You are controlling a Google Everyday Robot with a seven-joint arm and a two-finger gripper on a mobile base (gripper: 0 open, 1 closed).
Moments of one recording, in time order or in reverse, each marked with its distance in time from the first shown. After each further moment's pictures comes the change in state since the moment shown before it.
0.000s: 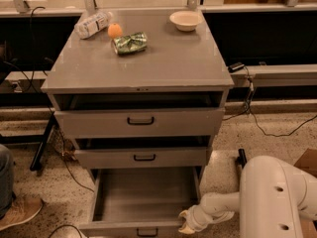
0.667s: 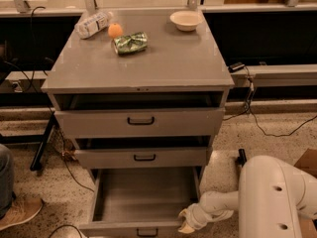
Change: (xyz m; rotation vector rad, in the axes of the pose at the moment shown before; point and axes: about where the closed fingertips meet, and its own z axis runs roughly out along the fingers) arm -0.001 0.003 0.003 -0.007 -0.002 0.000
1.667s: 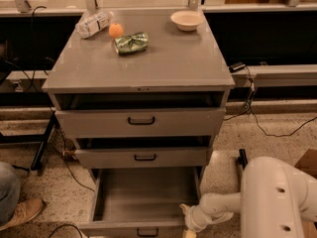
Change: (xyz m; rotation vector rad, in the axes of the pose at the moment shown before) arm 0.000 0.002 -0.001 -0.001 -0.007 -0.004
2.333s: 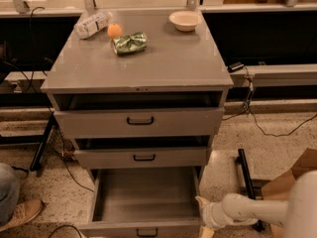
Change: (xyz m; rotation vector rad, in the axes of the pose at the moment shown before) arm 0.018 -0.009 -0.087 0.141 -0.024 -0.046
